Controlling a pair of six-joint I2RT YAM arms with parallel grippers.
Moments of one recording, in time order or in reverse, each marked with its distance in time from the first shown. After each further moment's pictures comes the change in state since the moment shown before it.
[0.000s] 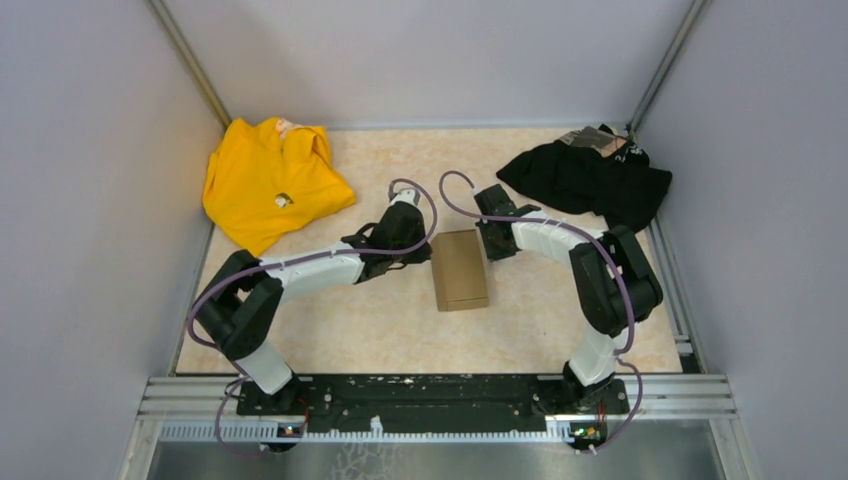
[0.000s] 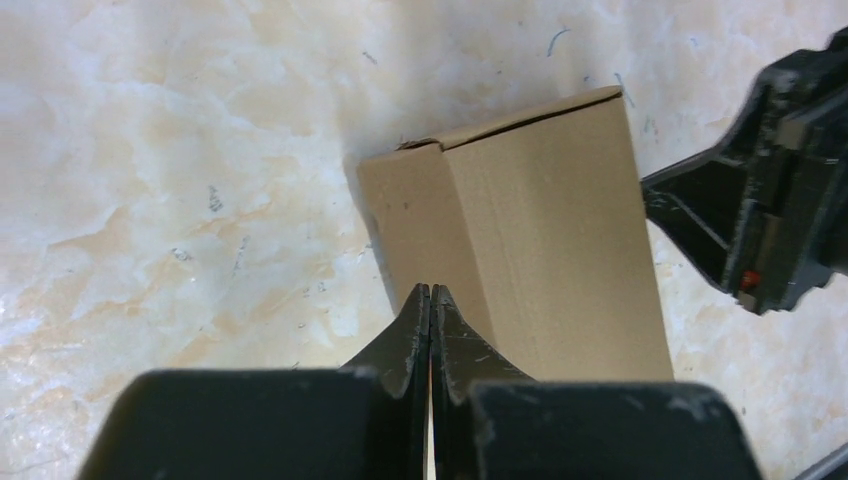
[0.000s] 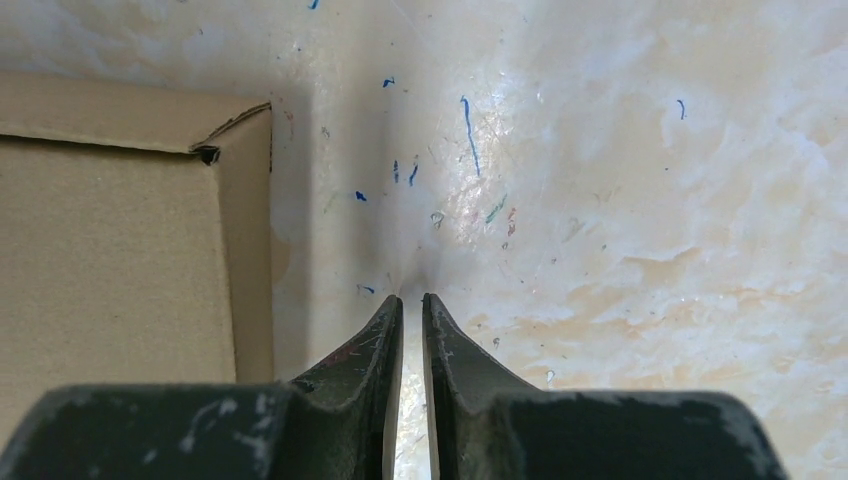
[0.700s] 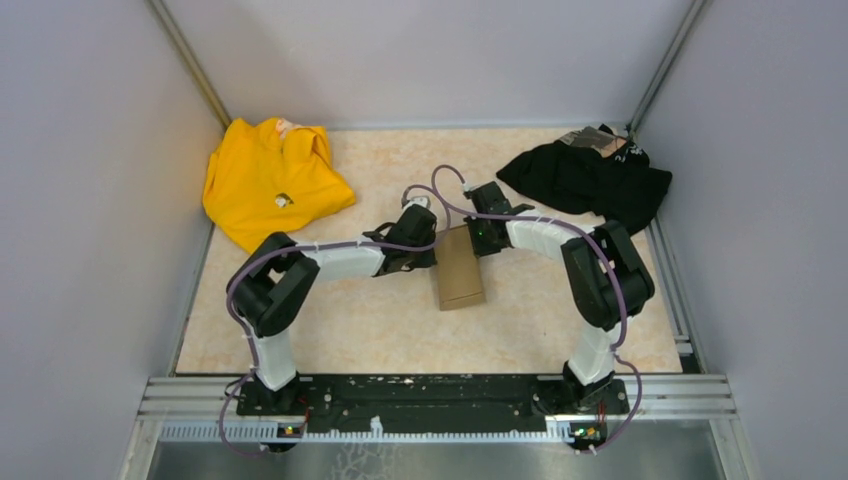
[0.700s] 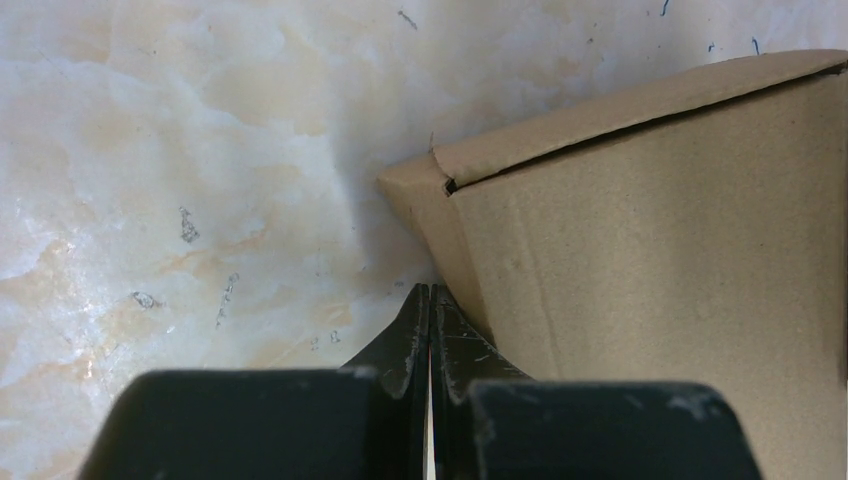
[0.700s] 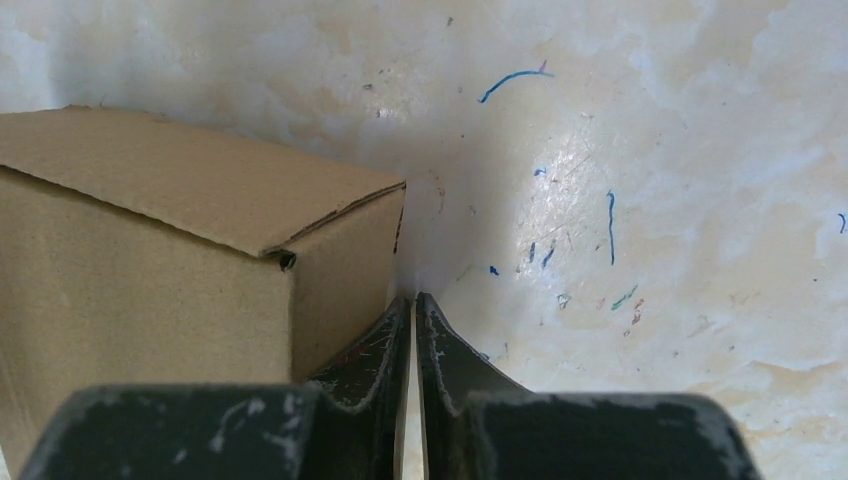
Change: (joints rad) left arm -0.005 0.208 0.109 -0.054 0.004 0.008; right arm 0.014 0.049 0.024 0.117 -0.184 0.034
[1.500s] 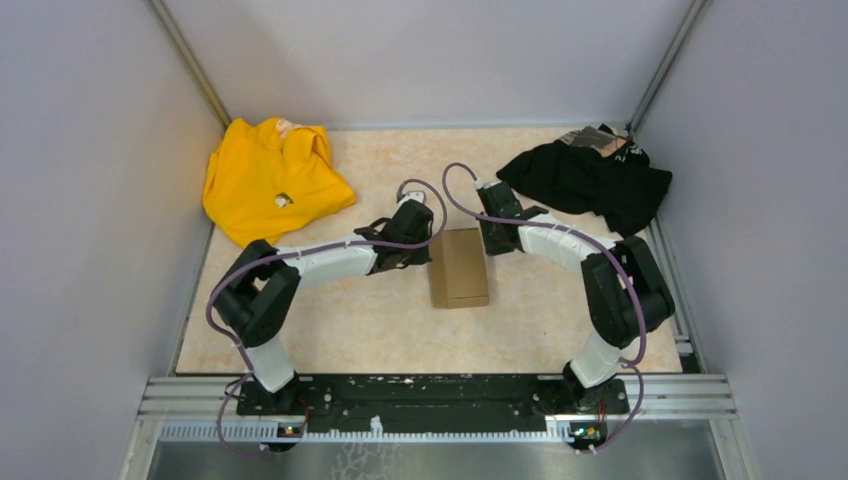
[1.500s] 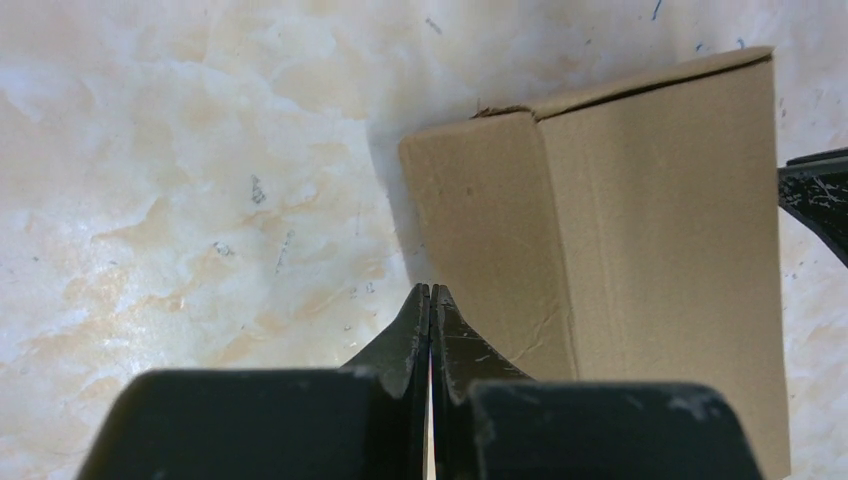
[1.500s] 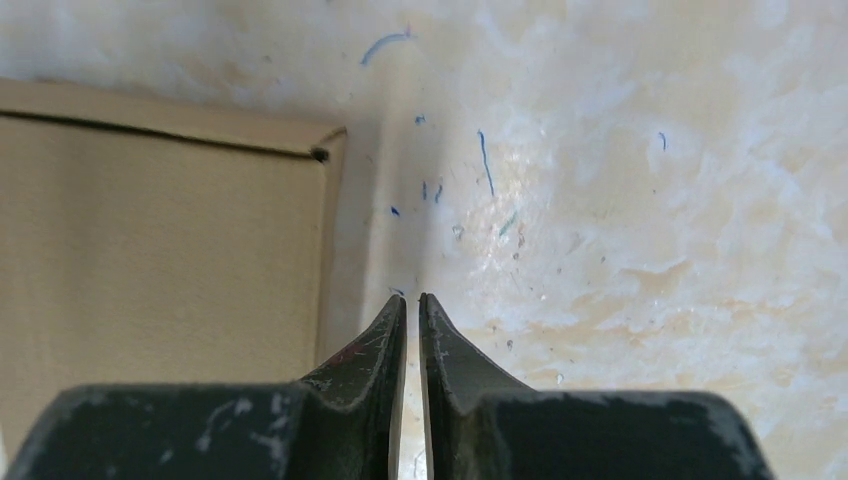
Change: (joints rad) left arm -0.002 -0.109 -0.014 -0.114 -0.068 0.036; right arm -0.014 -0.134 -0.066 -0.063 0.154 -0.009
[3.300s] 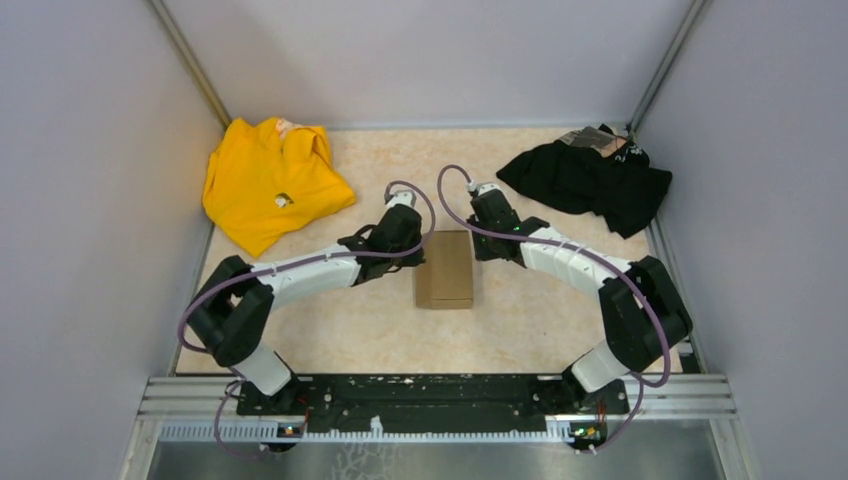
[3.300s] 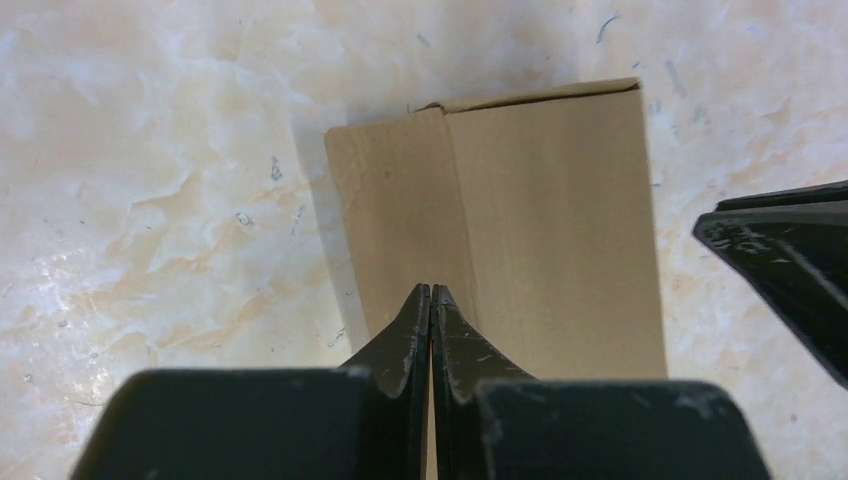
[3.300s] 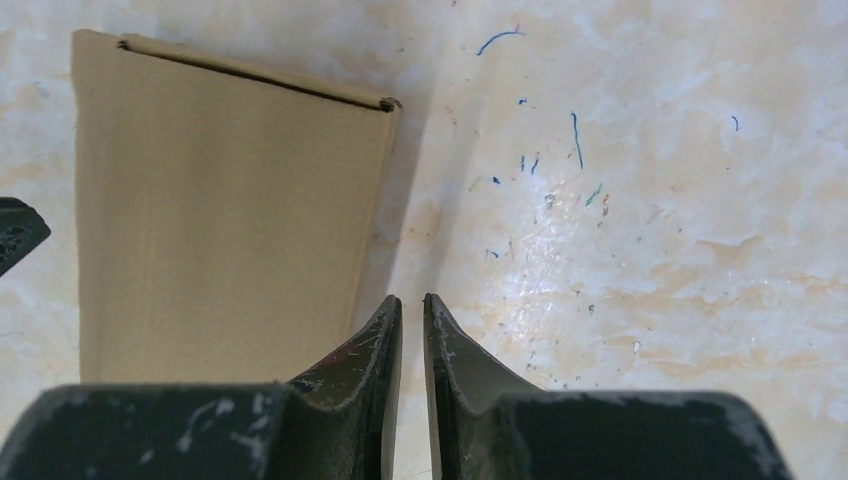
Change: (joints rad) left arm -0.010 -0.171 -0.108 0.069 -0.027 -0.020; right arm 0.105 -0.148 -0.050 0.037 -0.009 0.094
